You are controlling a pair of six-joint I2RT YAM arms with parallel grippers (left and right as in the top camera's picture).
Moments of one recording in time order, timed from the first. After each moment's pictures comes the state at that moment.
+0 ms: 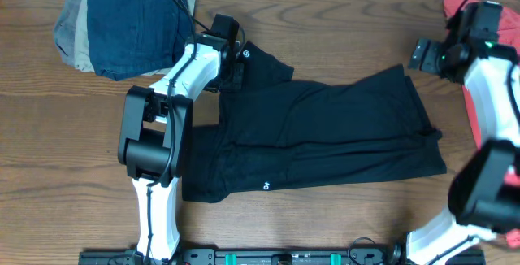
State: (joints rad) left arm -0.27 2.21 1.61 -0.79 0.01 -0.15; right arm -0.22 1.88 1.47 -0.69 -0.03 0.11
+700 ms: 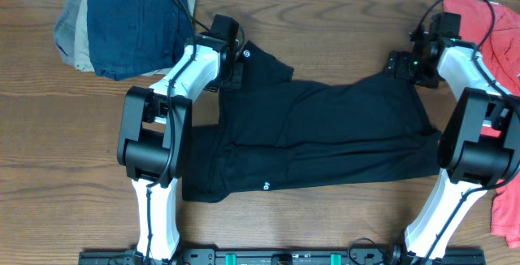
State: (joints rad) left arm -0.27 2.20 1.60 -0.76 0.00 -0.17; right arm -0.18 2.16 1.54 -0.63 -0.15 0.05
